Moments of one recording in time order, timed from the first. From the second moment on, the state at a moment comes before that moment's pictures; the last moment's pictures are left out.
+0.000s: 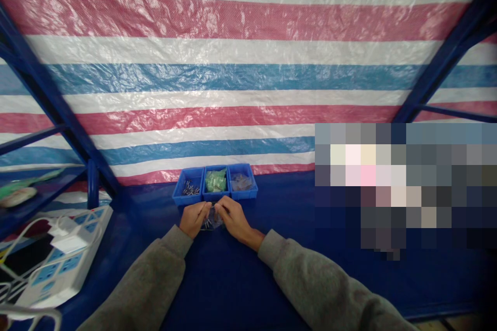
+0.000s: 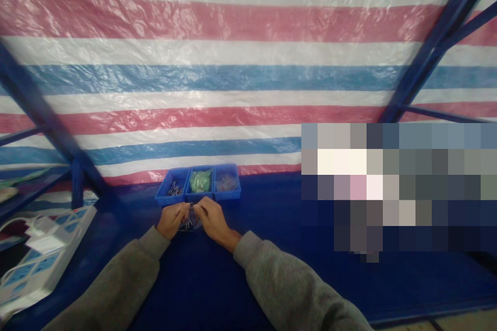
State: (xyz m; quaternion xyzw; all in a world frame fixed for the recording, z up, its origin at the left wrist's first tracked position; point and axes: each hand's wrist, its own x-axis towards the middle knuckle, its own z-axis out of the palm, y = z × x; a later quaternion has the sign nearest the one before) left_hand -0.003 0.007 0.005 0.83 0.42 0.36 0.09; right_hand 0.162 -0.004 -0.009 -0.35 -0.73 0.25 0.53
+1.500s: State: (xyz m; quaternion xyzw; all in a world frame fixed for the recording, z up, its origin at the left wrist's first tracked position) left_hand 0.000 0.001 0.015 0.83 0.37 0.41 0.11; right_hand 0.165 -0.006 -0.009 -0.38 -0.72 0.21 0.54
